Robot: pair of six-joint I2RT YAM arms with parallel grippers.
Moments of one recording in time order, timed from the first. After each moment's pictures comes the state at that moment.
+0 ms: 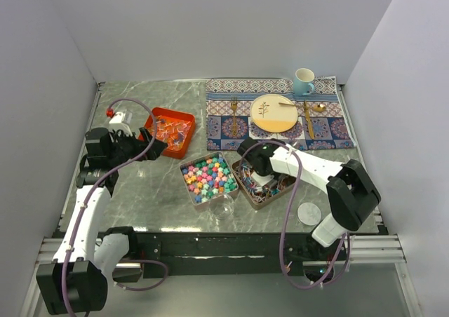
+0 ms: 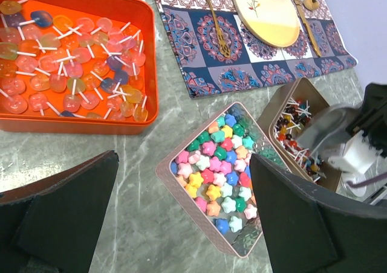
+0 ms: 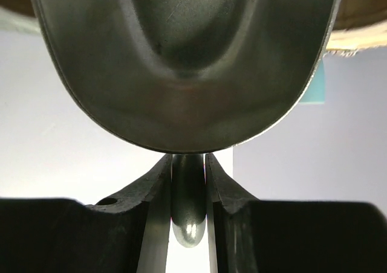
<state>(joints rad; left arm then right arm) 0.07 0.89 0.69 -0.20 0.59 -0.28 0.72 1.58 1.06 -1.01 0.82 -1.58</state>
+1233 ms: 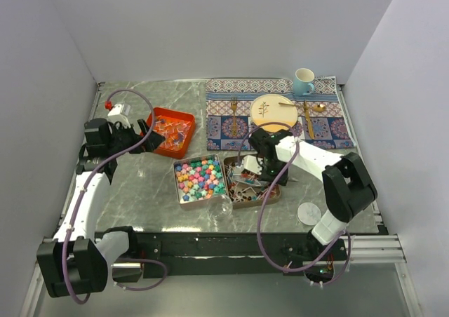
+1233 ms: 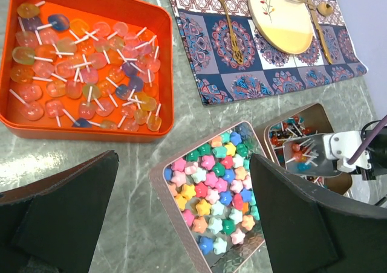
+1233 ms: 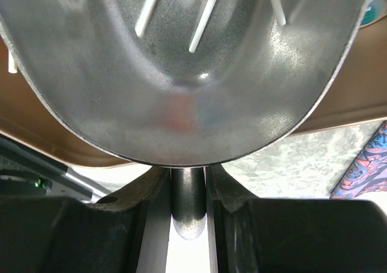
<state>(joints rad) 0.10 1.03 0.77 -0.20 0.60 -0.27 0.58 1.64 1.09 -1.05 0.11 -0.80</state>
